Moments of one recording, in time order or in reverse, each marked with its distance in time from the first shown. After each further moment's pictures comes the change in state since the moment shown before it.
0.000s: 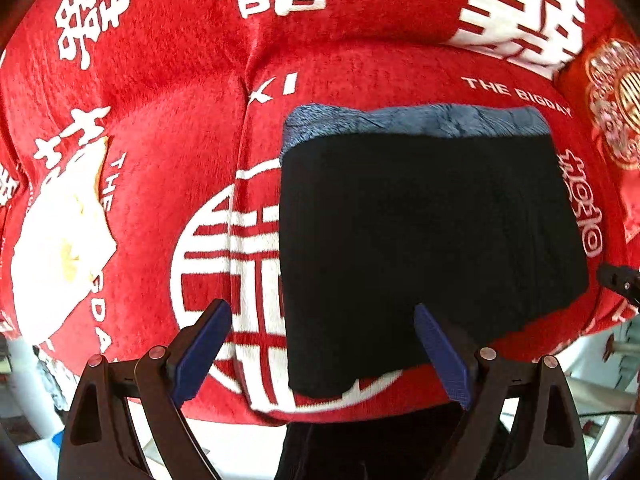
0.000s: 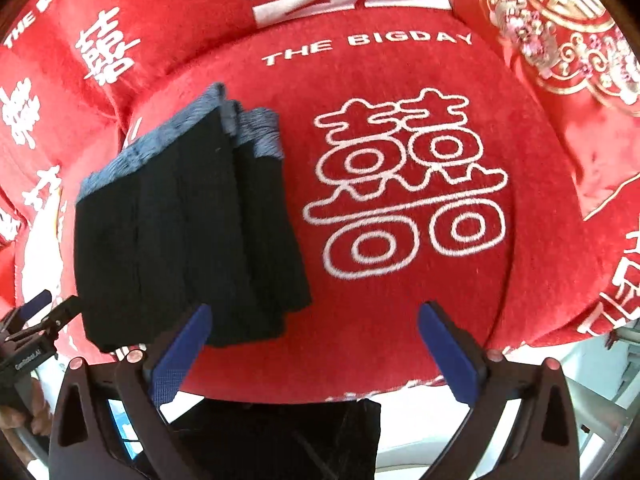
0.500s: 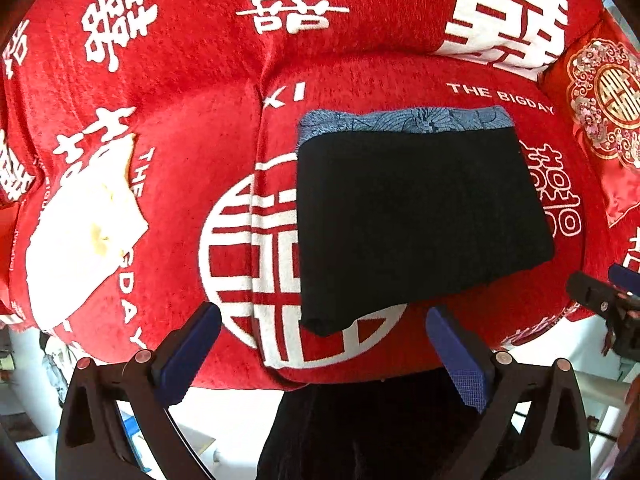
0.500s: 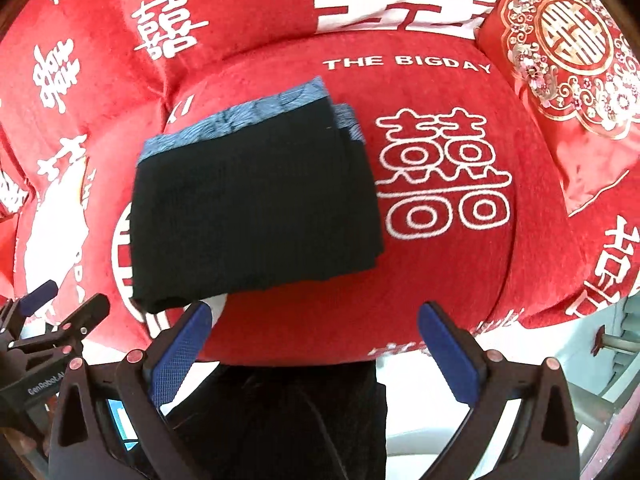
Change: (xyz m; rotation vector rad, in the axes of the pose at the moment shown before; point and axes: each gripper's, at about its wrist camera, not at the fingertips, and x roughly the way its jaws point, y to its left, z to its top) left arm -0.061 0.006 -0.030 -0.007 -0.019 0.017; right arm -0.054 0.079 -0.038 -0.060 0.001 -0.028
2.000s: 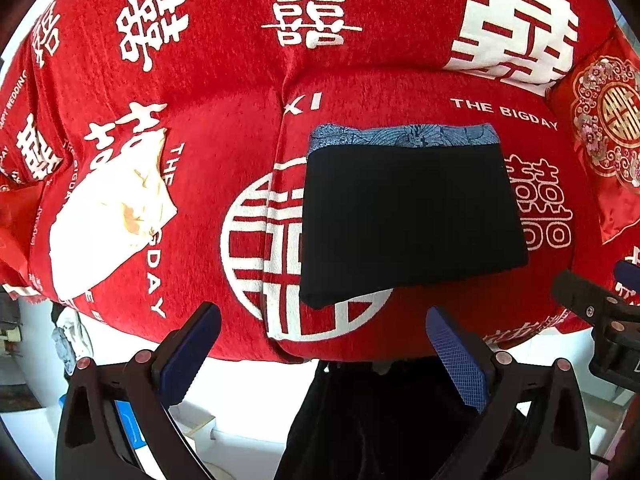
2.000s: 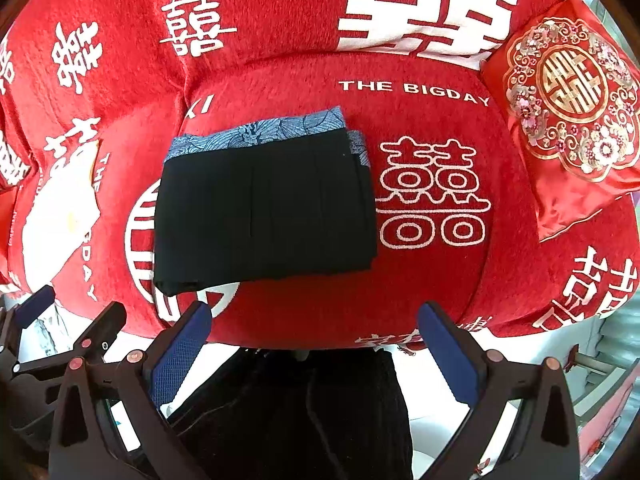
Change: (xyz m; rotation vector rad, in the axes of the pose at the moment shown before) left arm -0.052 -0.017 -0.003 -0.059 0.016 0.063; right arm -0.053 0.021 0.010 -0.090 0.013 -0.060
